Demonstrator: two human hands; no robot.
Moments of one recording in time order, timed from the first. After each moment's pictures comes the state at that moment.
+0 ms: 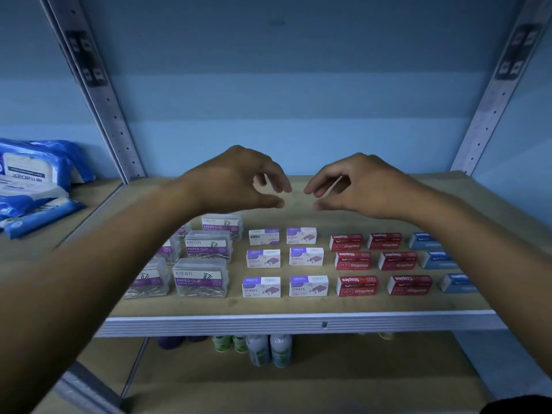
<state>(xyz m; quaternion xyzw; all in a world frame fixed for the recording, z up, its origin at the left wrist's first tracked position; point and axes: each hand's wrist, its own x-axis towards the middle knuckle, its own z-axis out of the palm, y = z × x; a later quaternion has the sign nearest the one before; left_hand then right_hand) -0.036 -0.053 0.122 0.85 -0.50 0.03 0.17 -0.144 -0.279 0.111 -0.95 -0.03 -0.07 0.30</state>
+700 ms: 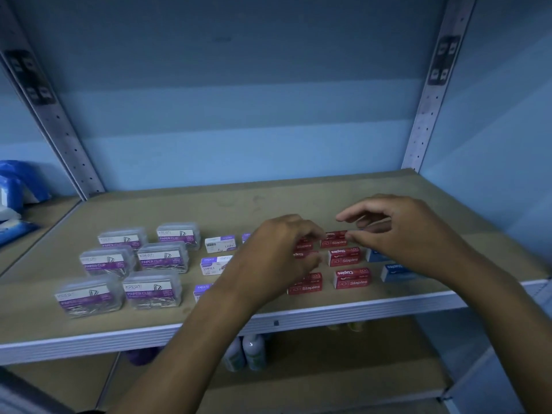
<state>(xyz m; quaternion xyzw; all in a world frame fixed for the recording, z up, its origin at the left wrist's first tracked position) -0.153 -0.137 0.059 0.82 -0.50 0.08 0.27 -0.256 -0.343 0.074 -0.93 0.04 -0.19 0.32</state>
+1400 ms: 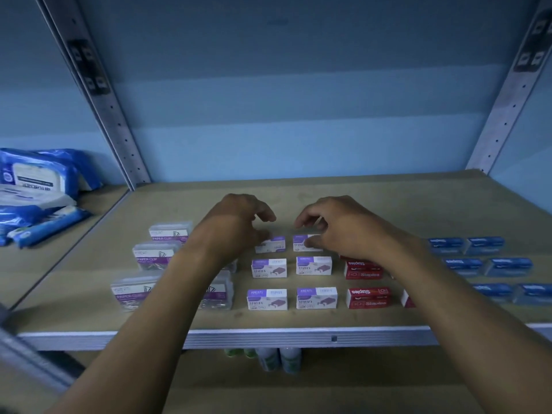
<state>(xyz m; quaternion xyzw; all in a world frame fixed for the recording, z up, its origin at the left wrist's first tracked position) -0.042 -0.050 0.060 0.92 -0.34 0.05 0.19 -0.118 -0.256 0.055 -0.97 -0.01 -0.03 0.24</state>
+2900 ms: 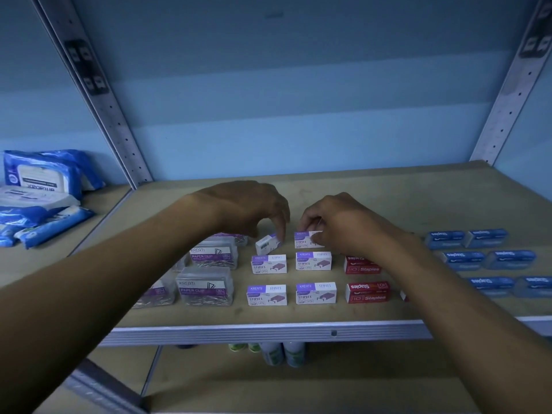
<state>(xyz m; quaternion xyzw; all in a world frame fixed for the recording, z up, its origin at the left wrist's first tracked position) -0.015 -0.073 0.098 0.79 -0.60 -0.03 -0.14 -0.117 -0.258 0.050 -0.97 -0.01 -0.04 0.23</state>
